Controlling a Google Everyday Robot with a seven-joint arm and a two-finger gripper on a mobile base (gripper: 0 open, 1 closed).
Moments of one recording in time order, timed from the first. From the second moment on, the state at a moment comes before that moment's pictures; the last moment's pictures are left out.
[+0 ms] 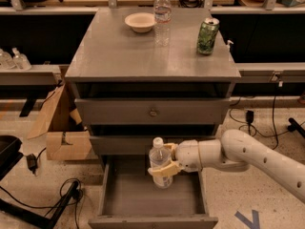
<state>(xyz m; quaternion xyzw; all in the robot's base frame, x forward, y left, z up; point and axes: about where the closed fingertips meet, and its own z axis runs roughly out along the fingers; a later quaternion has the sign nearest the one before) 0.496 -0.019 0.621 -0.51 0.63 0.42 0.41</state>
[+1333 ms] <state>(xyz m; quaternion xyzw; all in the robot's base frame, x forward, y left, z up) 0.528 -0.041 0.729 -0.49 0.62 0.40 0.46</state>
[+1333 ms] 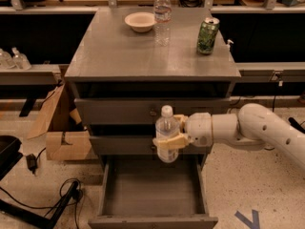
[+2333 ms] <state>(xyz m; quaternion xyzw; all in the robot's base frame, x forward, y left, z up) 0.621 -0.021 0.985 -0.40 0.63 0.32 0.58</state>
